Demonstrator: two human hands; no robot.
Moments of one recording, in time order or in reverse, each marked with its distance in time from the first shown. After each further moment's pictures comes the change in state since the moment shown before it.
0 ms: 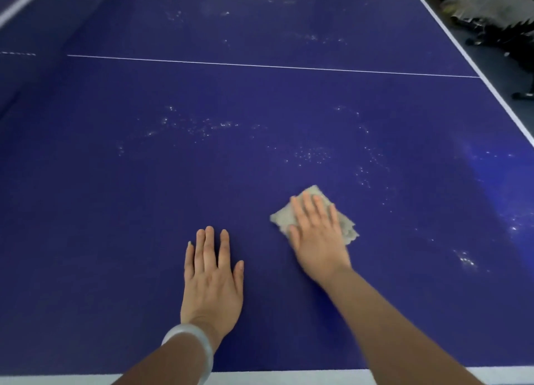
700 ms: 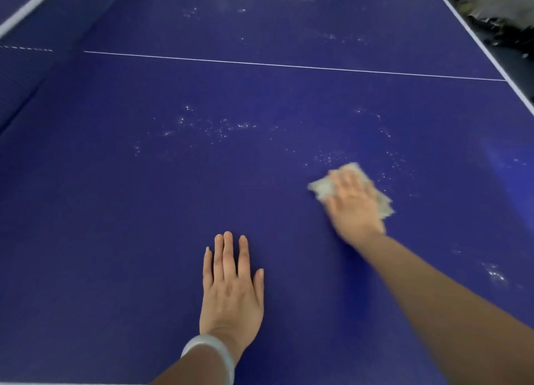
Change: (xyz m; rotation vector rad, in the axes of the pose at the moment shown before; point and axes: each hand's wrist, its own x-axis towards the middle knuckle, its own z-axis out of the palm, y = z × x) left_hand -0.001 -0.001 -0.001 -0.033 -0.011 0.023; right_hand 0.076 0.044 -0.009 -0.090 -0.014 0.068
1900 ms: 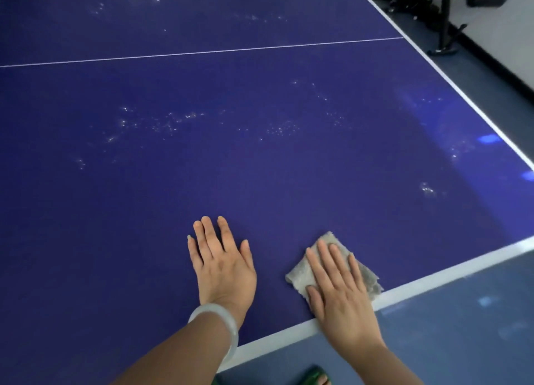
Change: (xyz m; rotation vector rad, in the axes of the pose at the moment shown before) left_hand 0.000 -0.005 0.003 -0.055 -0.012 0.057; right_hand -0.259 -0.080 0.022 0.103 0.115 0.133
